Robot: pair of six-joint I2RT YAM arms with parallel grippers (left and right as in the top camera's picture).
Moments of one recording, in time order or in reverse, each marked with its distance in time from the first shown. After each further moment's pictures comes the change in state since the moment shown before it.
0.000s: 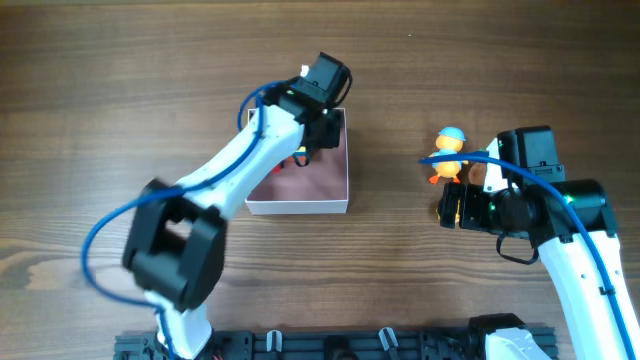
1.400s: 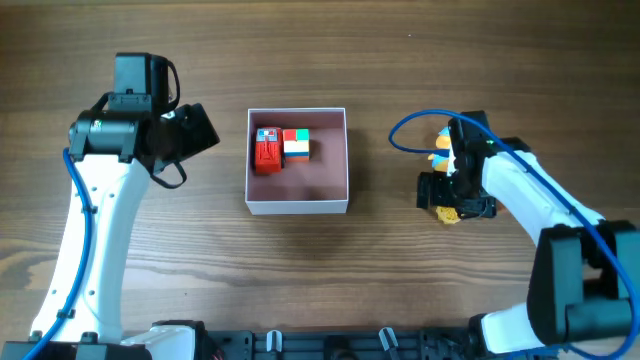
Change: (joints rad) left arm 0.513 -0.492 -0.175 -0.269 0.089 -0.070; right arm 0.000 0.548 -0.135 0.440 0.048 0.007
